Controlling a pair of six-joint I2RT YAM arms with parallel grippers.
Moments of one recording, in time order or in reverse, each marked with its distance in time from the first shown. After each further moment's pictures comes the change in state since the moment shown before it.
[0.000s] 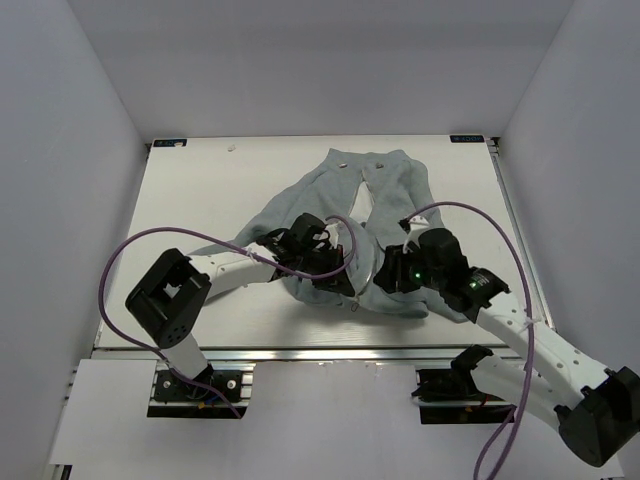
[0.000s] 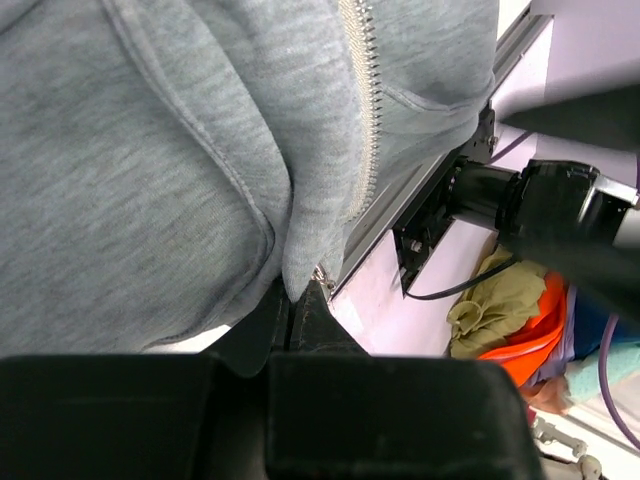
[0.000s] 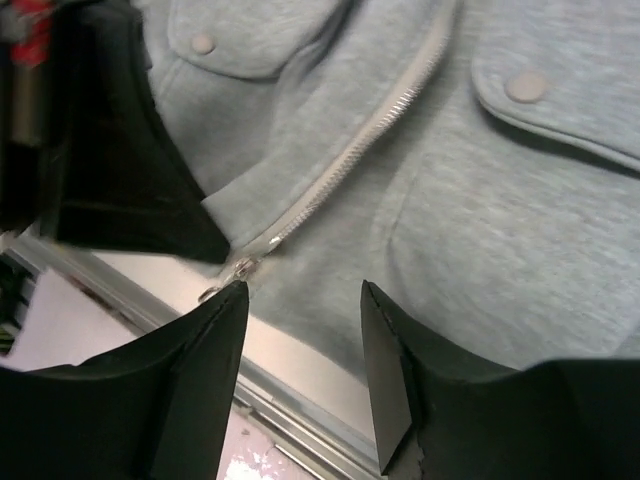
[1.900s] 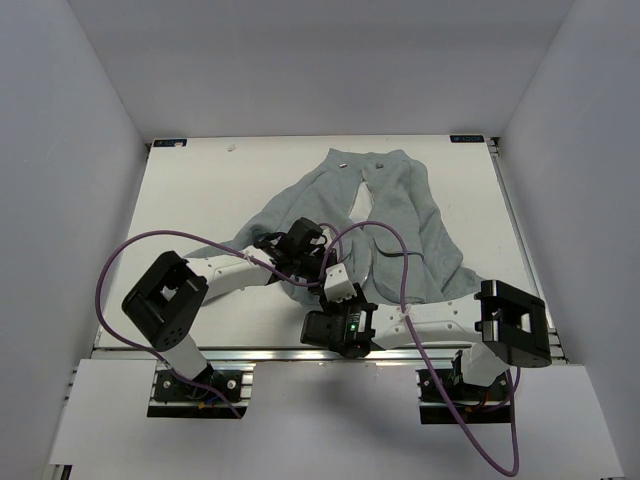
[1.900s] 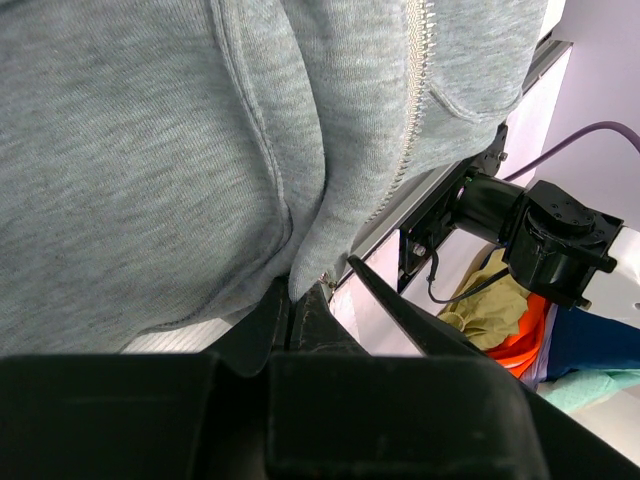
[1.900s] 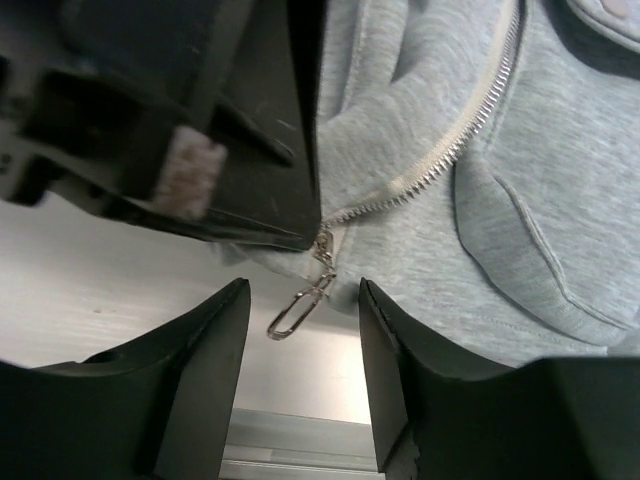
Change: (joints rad) left arm 0.000 -0.027 -0.039 -0.044 -0.048 -0.094; right arm 0.877 0.665 0.290 -0.281 1.080 0.512
